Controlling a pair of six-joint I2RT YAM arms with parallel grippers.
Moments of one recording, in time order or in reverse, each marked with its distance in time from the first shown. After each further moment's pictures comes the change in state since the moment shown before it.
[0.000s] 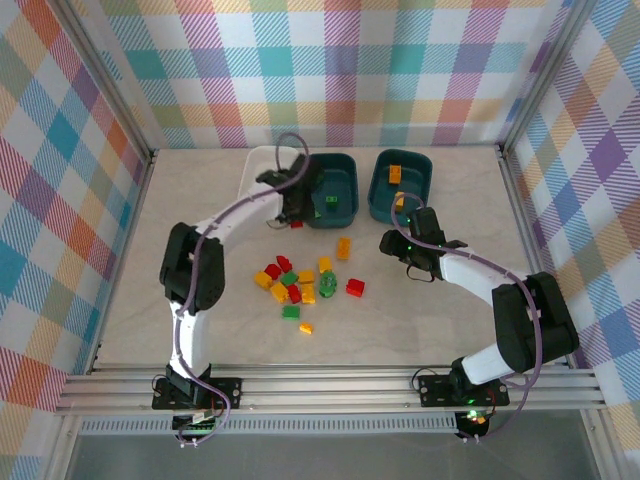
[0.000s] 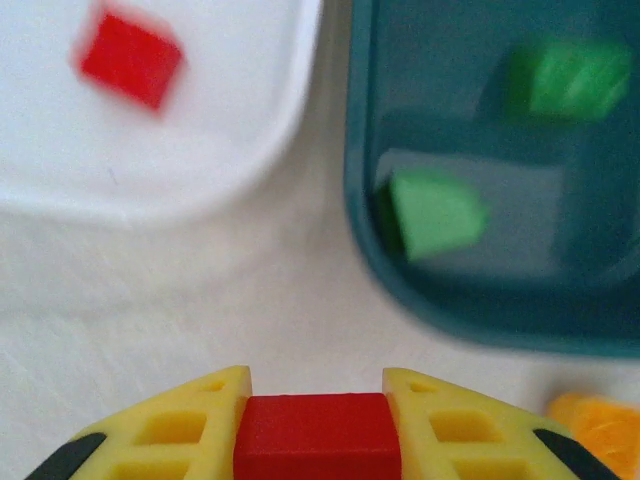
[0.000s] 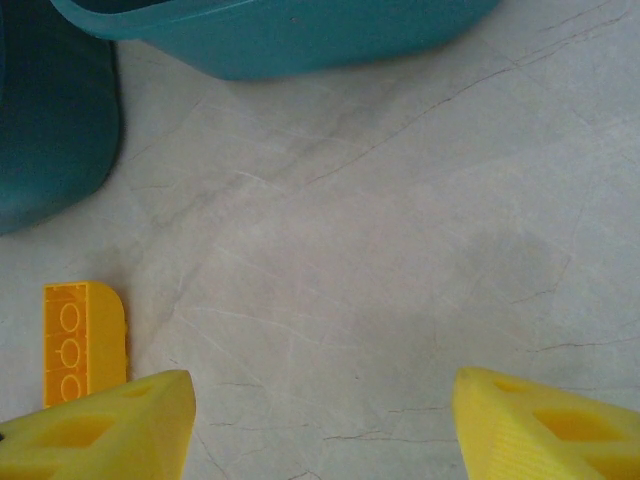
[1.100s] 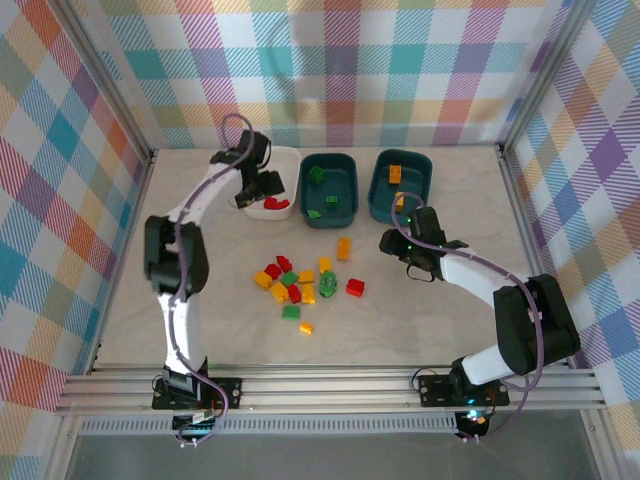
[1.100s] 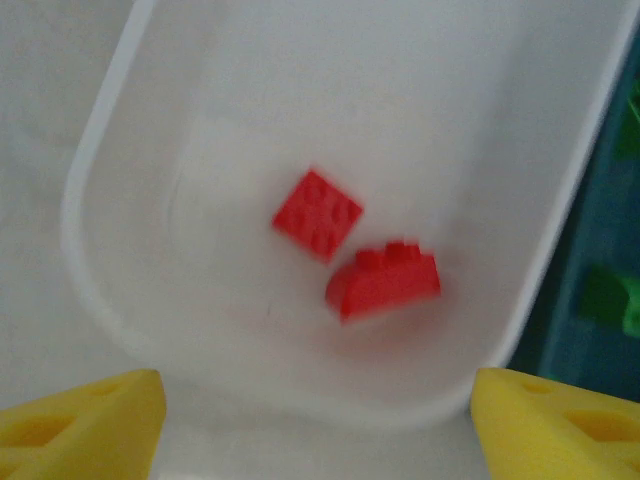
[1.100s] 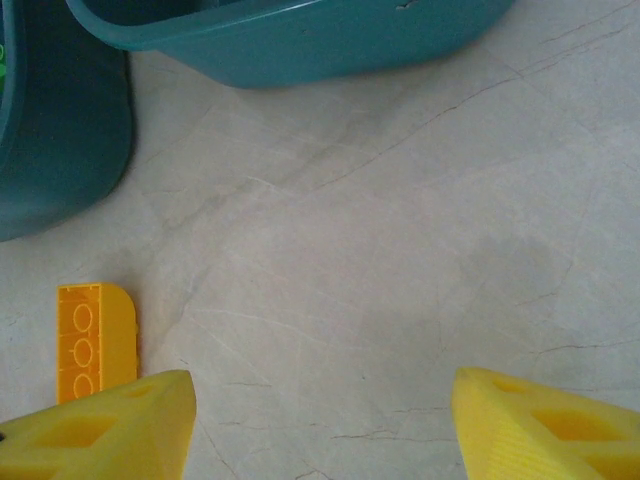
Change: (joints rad) left arm 0.226 -0.048 -0.068 0.043 0.177 -0.016; right arm 0.005 -0.013 0.000 0.001 0.000 0.000
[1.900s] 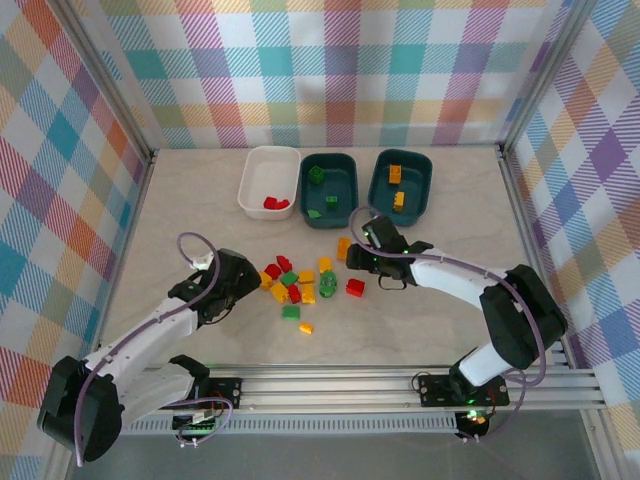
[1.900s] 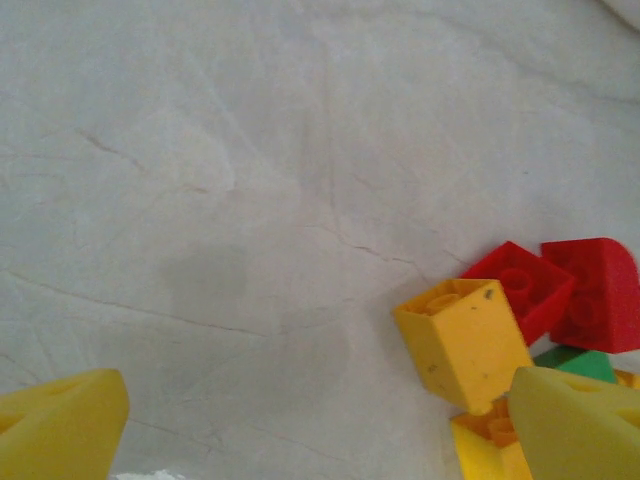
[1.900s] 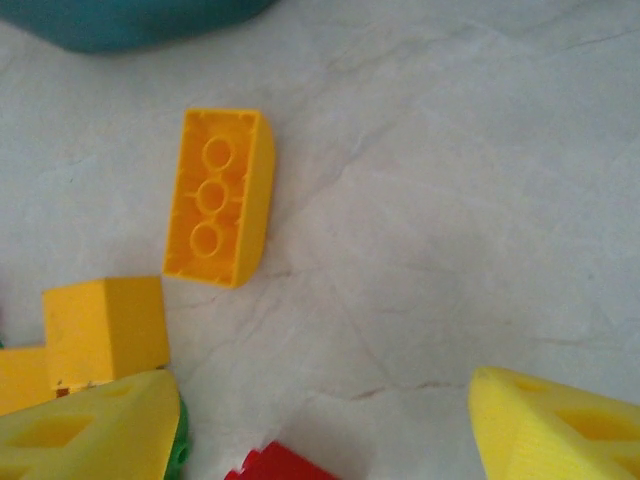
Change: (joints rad) left arm -0.171 -0.947 -1.164 0.276 -0.241 -0.358; right arm 0.315 0.067 0.119 -0.143 0.135 0.018
